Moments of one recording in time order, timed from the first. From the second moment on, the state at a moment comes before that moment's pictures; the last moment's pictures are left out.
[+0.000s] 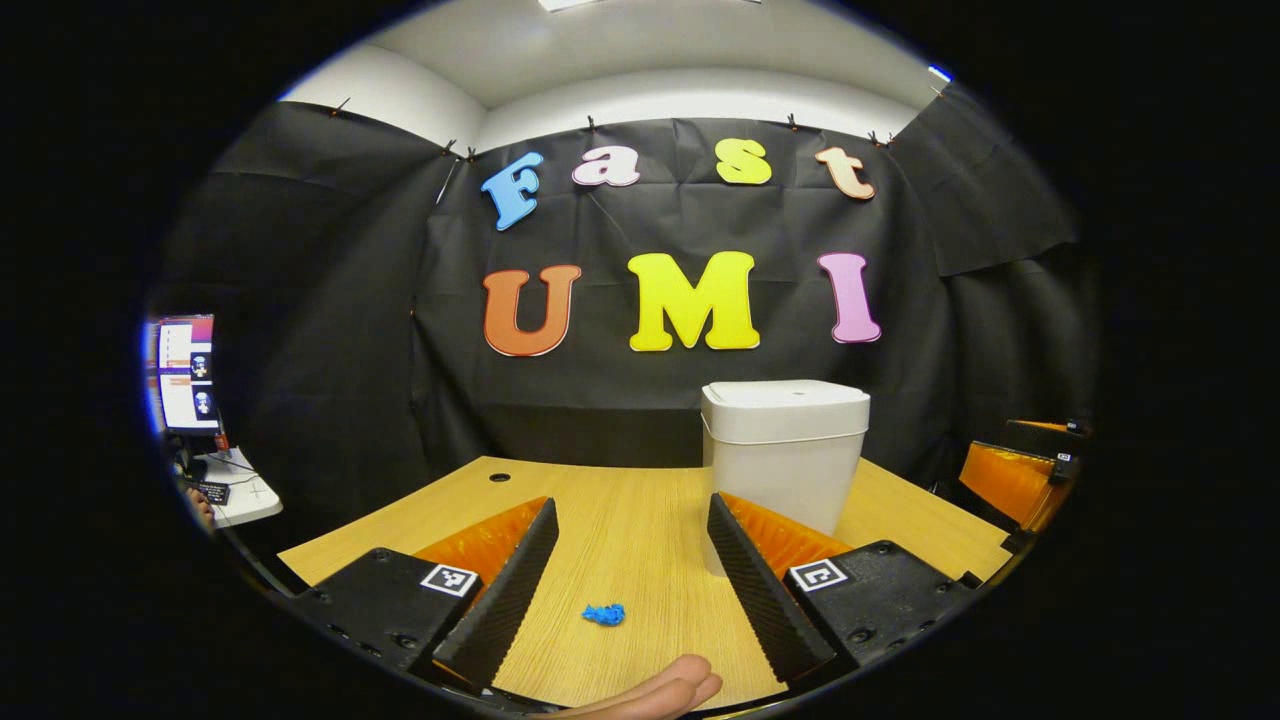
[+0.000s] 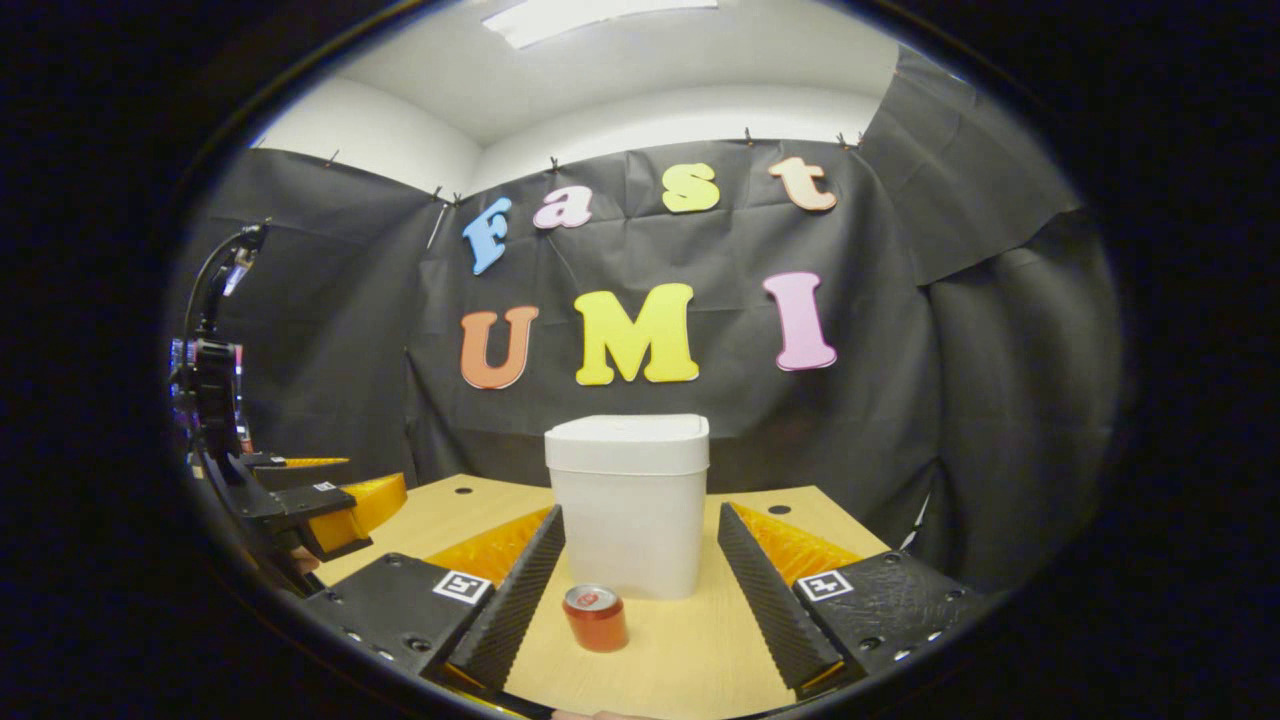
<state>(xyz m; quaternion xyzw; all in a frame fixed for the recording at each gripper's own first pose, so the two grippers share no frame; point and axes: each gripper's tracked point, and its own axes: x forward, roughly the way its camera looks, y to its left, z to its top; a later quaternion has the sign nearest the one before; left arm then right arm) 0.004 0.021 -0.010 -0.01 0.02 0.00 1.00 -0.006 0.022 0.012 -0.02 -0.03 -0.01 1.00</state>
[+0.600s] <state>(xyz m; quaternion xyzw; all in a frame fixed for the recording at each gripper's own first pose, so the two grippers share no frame) 0.005 0.011 -0.017 -0.01 0.04 -0.02 1.00 0.006 0.020 0.014 -0.02 -0.02 -0.01 1.00</state>
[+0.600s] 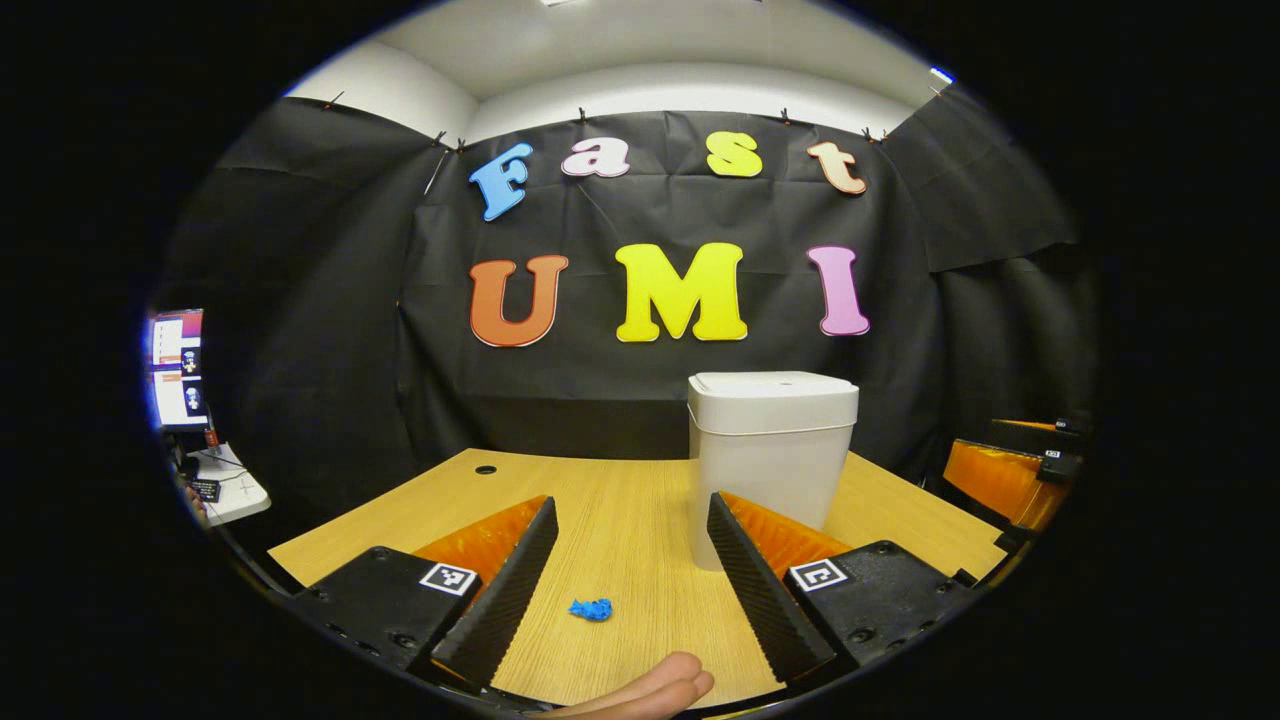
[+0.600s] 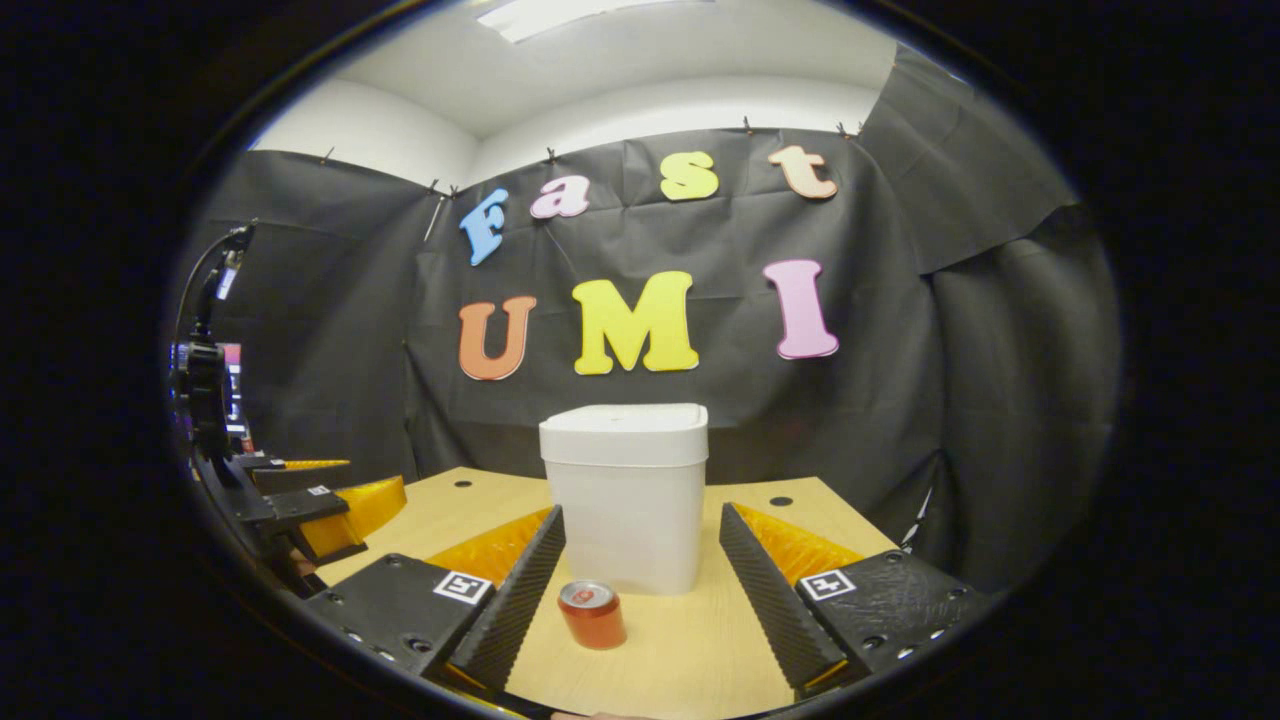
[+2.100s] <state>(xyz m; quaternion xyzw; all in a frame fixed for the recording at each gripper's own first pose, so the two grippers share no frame) 0.019 0.058 -0.023 -0.03 0.04 0.02 1.00 0.191 0.068 0.076 0.01 0.08 0.02 1.00</state>
